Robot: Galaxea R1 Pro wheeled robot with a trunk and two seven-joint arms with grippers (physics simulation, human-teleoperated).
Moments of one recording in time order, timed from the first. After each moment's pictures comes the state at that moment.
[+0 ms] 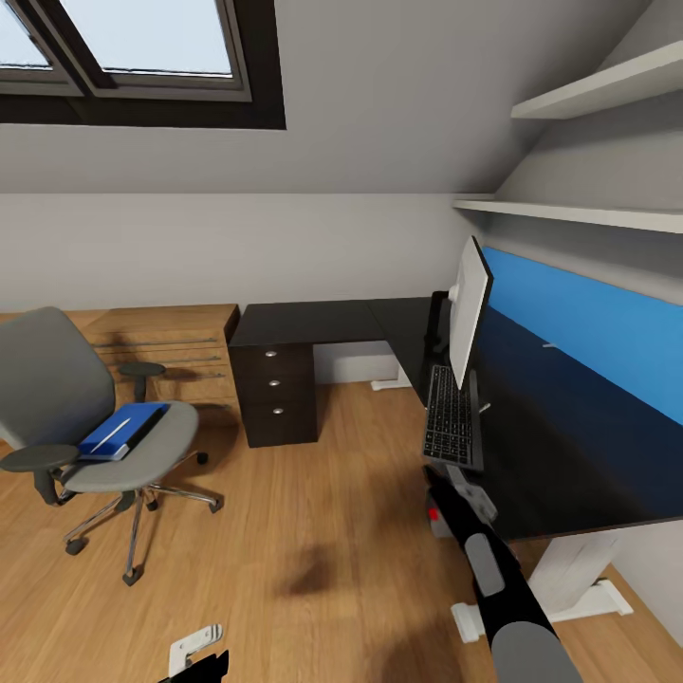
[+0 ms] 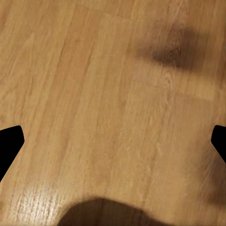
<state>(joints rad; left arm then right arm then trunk) -0.32 0.01 0.14 -0.37 0.23 -0.02 0.04 -0.57 0.17 -0.50 -0.74 -0.47 0.14 0.23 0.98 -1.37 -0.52</state>
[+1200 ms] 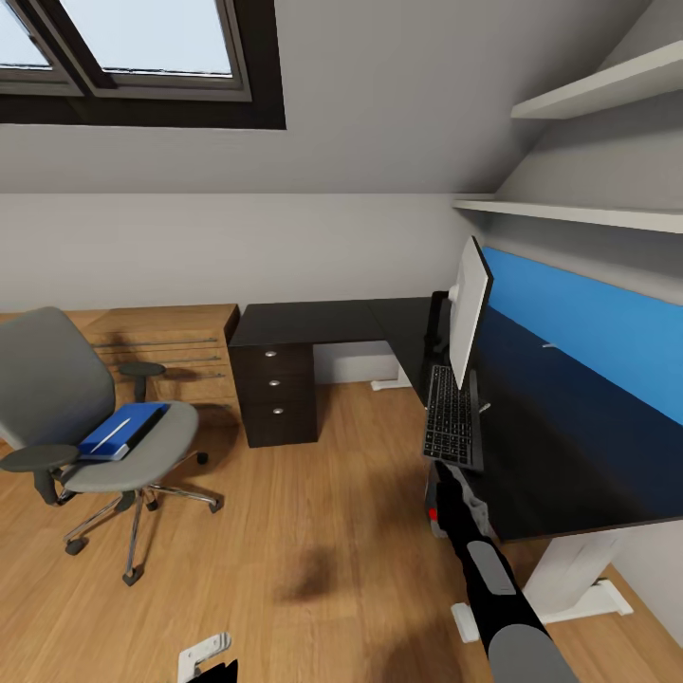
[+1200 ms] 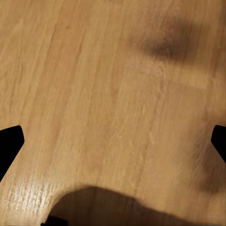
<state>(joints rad) -0.32 -0.02 0.14 -0.33 0.22 -0.03 0.04 -0.57 0.17 -0.48 -0.66 -0.99 0.13 0.28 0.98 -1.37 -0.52</state>
